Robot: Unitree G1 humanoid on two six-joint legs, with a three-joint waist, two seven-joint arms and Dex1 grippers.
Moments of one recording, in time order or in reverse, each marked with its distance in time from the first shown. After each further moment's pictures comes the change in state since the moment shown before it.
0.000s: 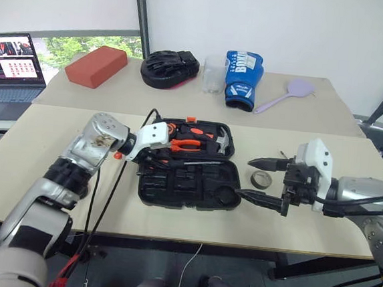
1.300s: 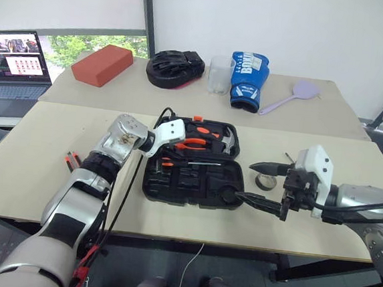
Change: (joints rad) left arm -0.107 -0.214 0.074 0.268 0.133 -0.078 0.123; right arm 0.064 0.002 -0.018 -0.028 0.018 -0.004 -0.046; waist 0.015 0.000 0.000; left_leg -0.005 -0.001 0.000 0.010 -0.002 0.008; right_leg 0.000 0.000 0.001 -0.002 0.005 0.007
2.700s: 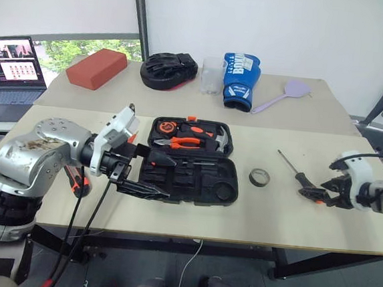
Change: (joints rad) left arm 0.442 0.420 0.332 -1.068 -0.762 0.710 -0.219; right arm -0.351 -0.101 0.204 0.958 -0.432 0.129 0.057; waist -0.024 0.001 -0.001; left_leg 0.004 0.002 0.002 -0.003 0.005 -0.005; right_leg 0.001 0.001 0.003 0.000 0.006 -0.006
